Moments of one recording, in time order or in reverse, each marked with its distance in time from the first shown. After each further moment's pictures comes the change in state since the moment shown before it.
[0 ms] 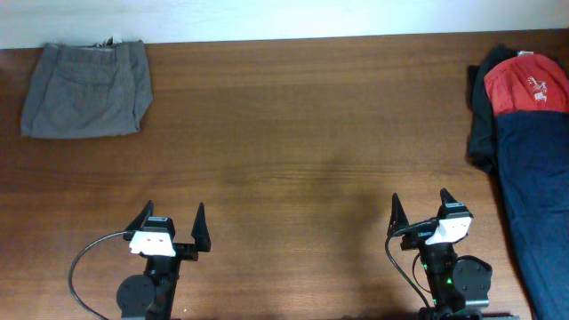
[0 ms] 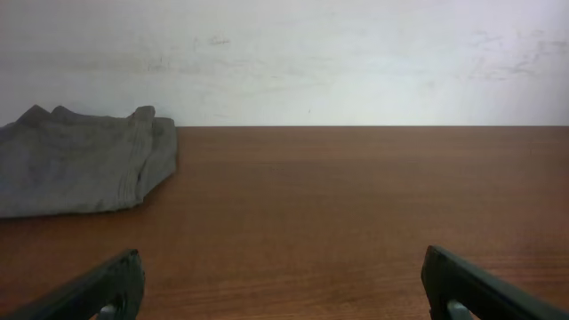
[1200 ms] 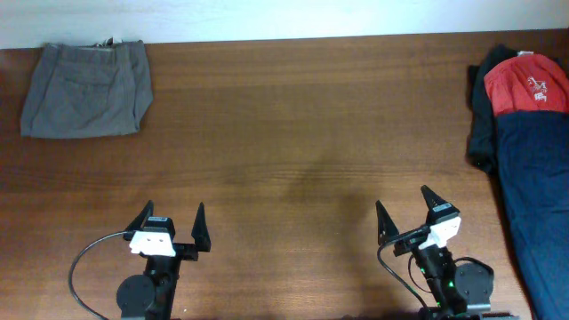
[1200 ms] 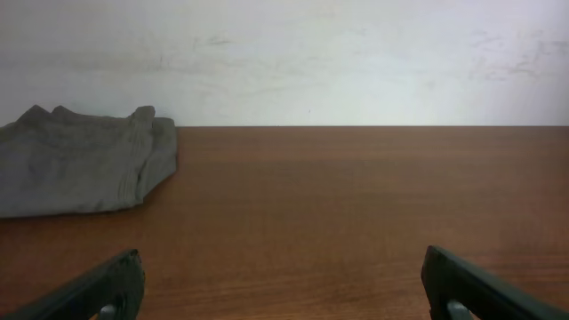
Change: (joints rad) left arm 0.000 0.000 0.000 0.000 0.000 0.000; right arm 0.000 0.001 0.000 0.123 -0.239 0.000
